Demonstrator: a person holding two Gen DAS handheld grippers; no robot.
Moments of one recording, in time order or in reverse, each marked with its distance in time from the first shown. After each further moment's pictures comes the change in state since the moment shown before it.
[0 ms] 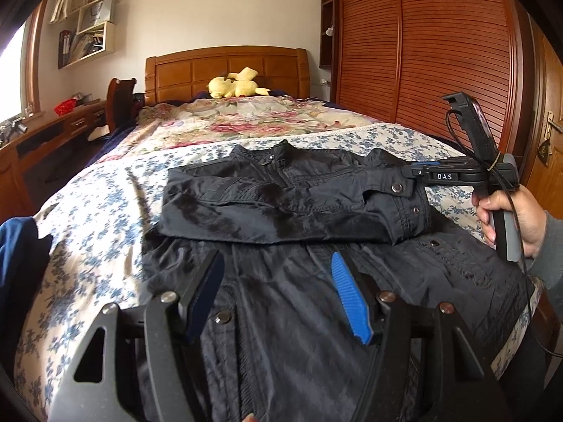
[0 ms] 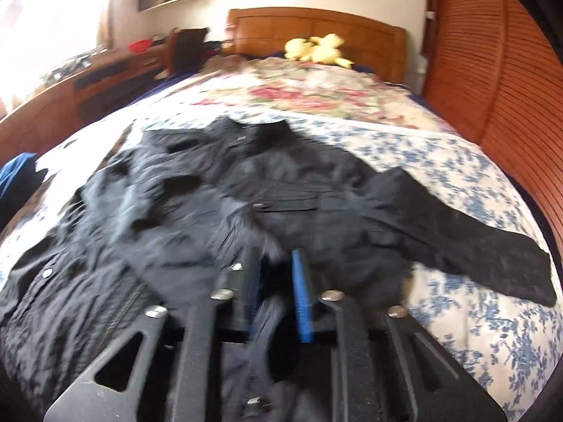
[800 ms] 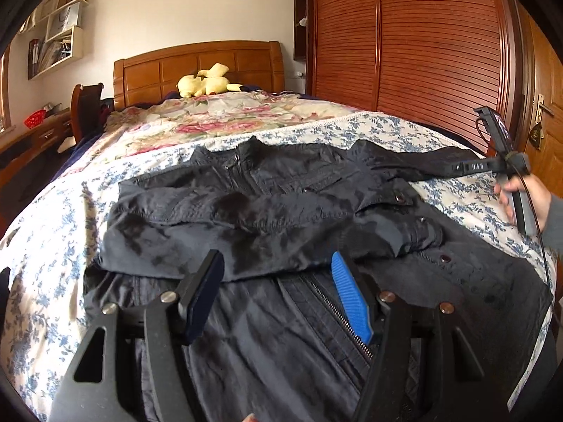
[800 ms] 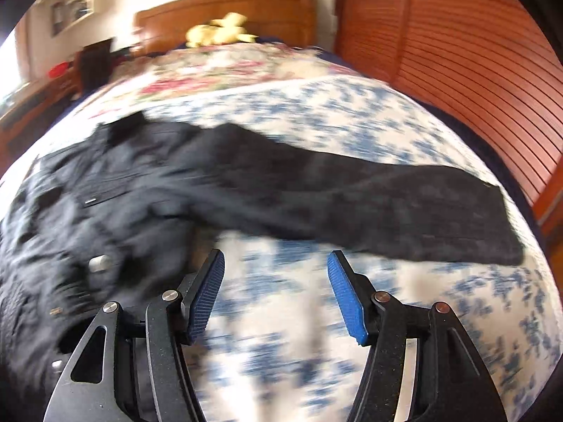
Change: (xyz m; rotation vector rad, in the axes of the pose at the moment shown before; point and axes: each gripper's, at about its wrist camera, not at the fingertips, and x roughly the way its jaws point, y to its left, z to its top) left arm 0.085 -0.028 0.019 0.065 0.018 -0.077; right arm 0.016 -0.204 -0.041 0.222 0.084 -0.203
